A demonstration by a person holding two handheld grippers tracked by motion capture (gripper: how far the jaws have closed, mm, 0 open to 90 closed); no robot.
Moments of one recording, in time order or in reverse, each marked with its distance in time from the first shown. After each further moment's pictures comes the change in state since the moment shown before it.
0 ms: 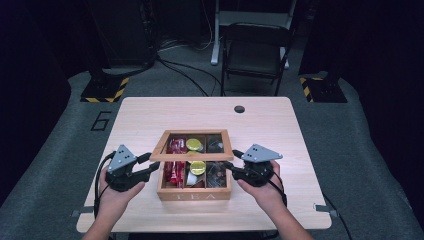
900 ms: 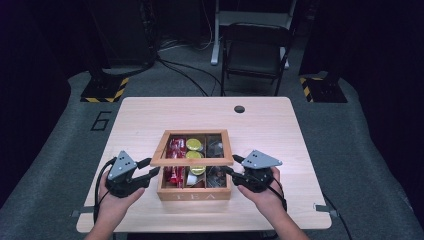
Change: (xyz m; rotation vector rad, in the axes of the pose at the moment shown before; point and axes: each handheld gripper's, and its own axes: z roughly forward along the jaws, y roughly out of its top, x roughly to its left) left arm -0.006 -0.014 -0.002 0.001 0.000 0.023; right arm 0.007 -0.014 -0.001 0.002 0.002 -0.009
